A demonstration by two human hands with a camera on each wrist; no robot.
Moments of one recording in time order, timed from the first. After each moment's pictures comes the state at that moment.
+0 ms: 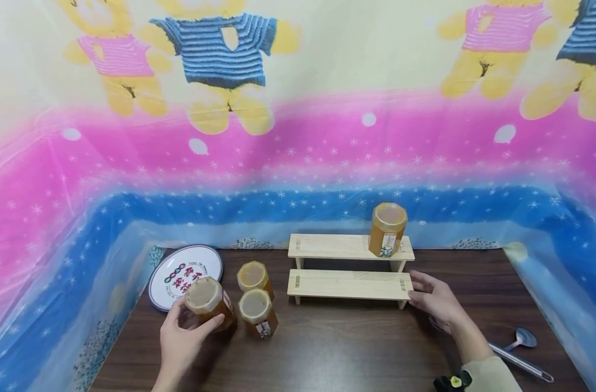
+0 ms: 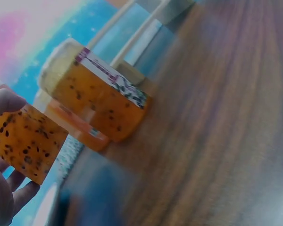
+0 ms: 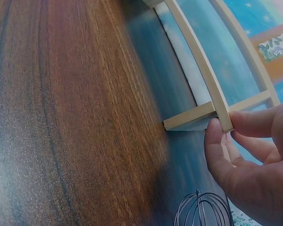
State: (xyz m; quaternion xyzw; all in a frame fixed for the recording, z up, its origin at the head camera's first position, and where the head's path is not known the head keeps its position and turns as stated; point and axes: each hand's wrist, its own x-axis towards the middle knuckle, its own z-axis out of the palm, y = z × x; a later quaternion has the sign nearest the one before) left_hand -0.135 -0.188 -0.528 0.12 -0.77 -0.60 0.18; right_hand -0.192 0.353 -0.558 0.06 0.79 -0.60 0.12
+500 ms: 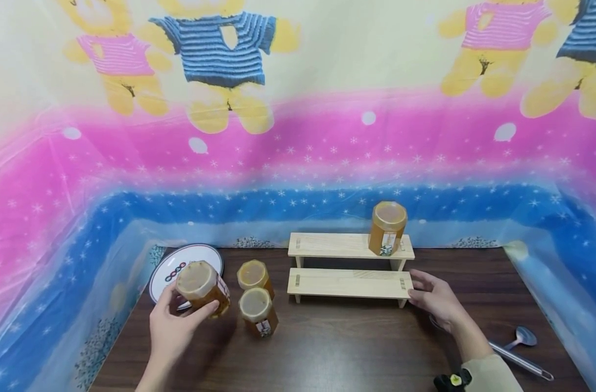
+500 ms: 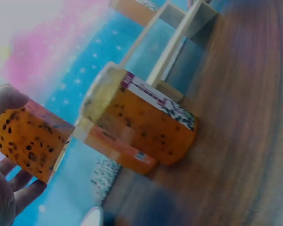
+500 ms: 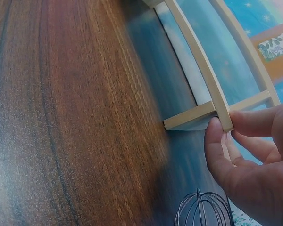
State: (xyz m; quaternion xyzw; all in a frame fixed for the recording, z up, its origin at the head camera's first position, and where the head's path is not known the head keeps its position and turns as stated) left_hand -0.138 -0.189 -0.485 0.07 -0.78 -0.58 0.22; right_hand -0.192 0.352 -0.557 0.06 0.78 -0.61 0.12
